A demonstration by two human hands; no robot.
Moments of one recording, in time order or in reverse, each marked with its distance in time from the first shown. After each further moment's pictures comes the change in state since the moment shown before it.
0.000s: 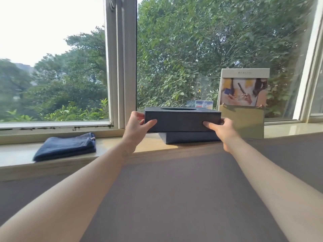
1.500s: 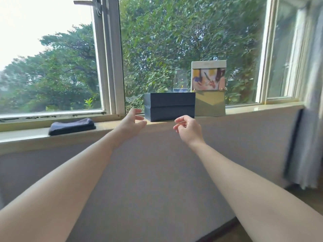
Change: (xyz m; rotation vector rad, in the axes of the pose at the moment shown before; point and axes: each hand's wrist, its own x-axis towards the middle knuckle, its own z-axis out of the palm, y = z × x) left_hand -0.130 0.039 -0.023 0.287 -0.312 0.048; right_hand -0.194 0.000 -0.009 -0.344 -0.024 -0.266
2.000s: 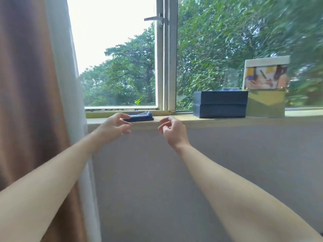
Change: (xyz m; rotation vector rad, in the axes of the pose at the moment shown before) left_hand -0.160 -0.036 -0.167 0.126 0.192 -0.179; right_hand -0.100 -0.108 0.131 0.199 -0.294 -0.149
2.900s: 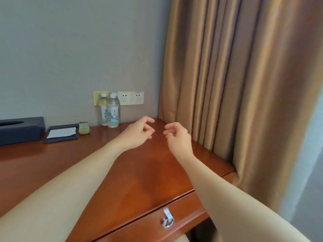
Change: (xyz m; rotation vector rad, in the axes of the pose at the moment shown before) left_hand -0.383 -0.103 -0.298 0.578 0.663 -0.618; right_hand -0.281 -0.268 0.362 0.578 -0.868 -0.292
